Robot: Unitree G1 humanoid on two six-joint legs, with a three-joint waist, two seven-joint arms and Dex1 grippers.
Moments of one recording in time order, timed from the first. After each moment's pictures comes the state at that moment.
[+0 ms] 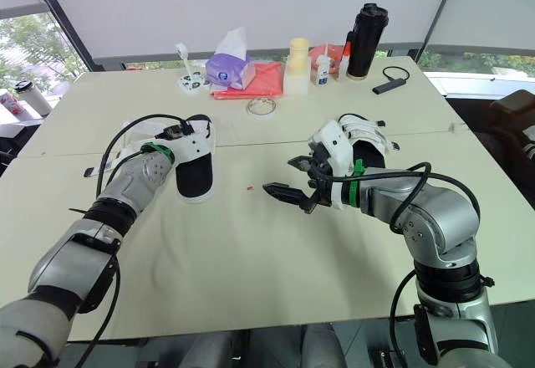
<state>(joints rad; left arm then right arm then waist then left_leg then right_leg) -0.92 0.49 -0.34 0.87 0.60 -0.02 -0.12 -0.55 -0.55 -0.05 -0.50 0.67 1.20 0.60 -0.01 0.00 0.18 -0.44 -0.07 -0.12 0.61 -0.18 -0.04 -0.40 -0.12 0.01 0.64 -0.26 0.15</state>
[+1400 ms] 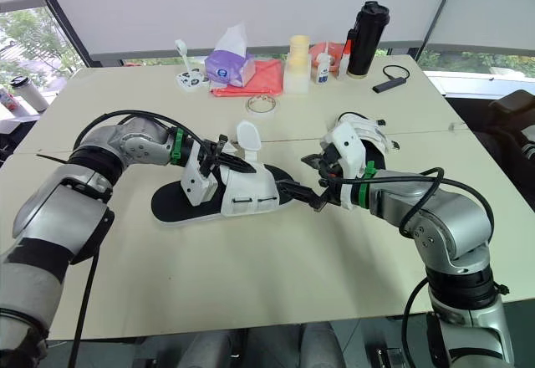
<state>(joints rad) -1.27 0.54 -0.54 1.22 0.61 -1.52 -0.59 -0.49 -0.61 -0.08 -0.51 0.69 1.14 0.54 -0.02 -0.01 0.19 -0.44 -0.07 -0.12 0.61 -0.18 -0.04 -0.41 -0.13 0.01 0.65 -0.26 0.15</state>
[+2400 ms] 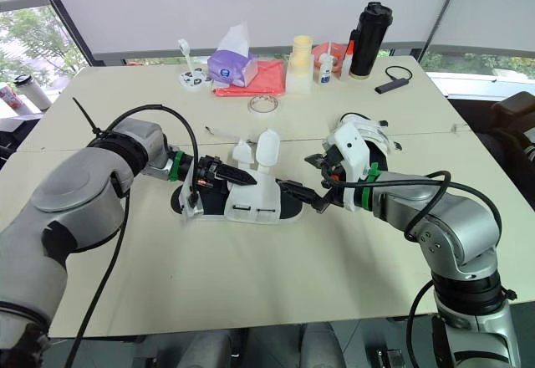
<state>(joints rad) -1.43 0.47 -1.36 1.30 1.66 -1.12 1.26 -0.48 -0.63 -0.09 -0.55 0.72 1.15 0.49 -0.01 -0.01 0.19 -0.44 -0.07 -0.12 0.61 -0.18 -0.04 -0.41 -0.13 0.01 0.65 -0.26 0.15</state>
